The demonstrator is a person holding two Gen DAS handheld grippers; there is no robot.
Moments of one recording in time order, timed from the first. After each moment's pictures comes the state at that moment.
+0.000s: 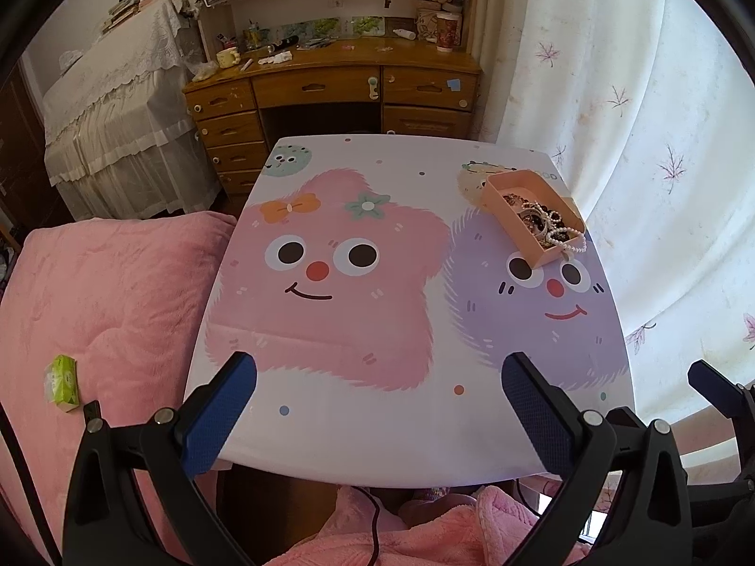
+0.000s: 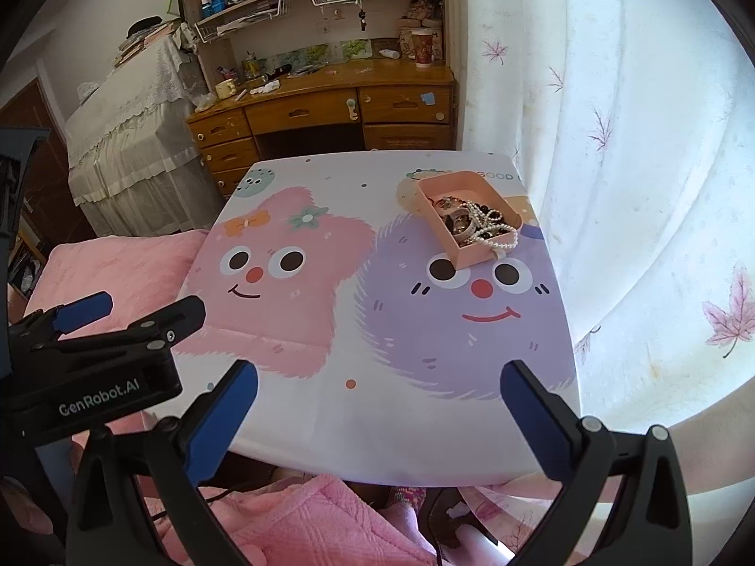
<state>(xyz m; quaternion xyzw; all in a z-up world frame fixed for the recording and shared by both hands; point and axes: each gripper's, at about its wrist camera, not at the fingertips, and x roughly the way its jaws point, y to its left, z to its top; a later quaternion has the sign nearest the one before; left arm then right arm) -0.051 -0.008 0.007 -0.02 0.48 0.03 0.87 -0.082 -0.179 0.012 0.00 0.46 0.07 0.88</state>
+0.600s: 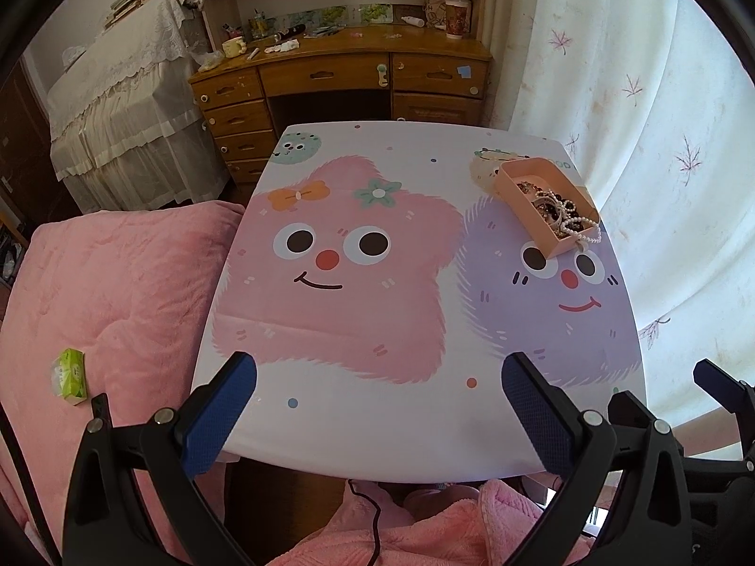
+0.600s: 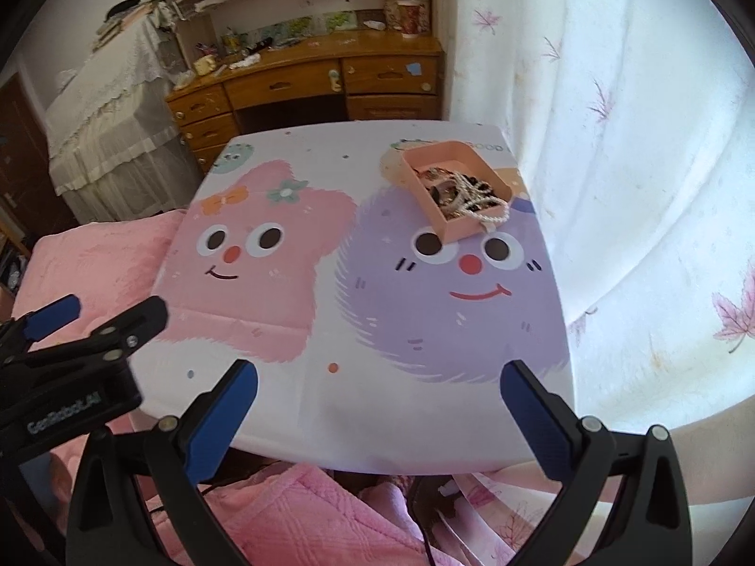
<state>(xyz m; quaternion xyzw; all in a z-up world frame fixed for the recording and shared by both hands) -0.044 0.000 -0.002 -0.01 0.50 0.04 0.86 -0.063 -0.181 -0.008 0.00 0.51 0.03 0.86</state>
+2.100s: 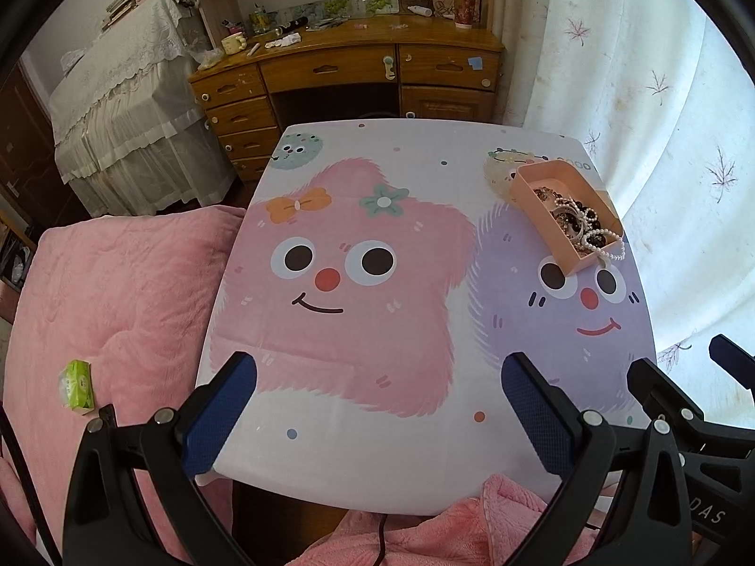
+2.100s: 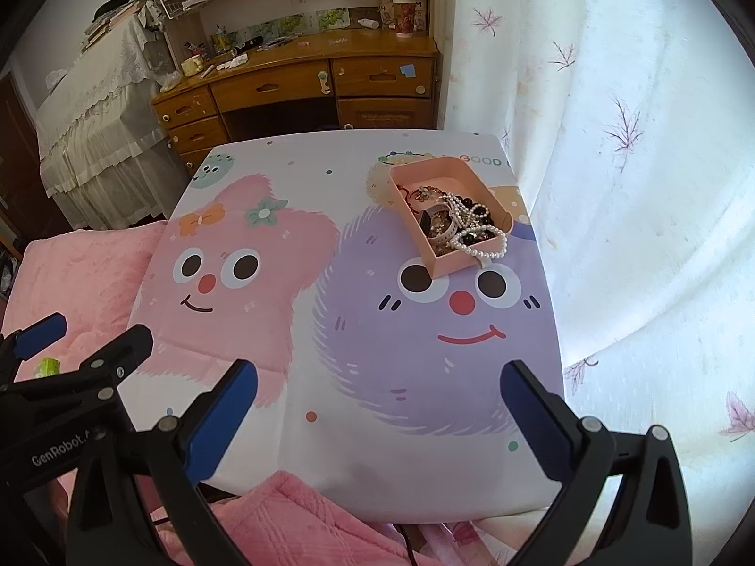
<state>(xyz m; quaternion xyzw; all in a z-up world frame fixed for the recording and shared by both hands) -0.005 0.003 -0.008 0.00 0.51 0.05 0.86 -0.002 -0.193 -0.013 -0.01 0.51 0.03 0.86</state>
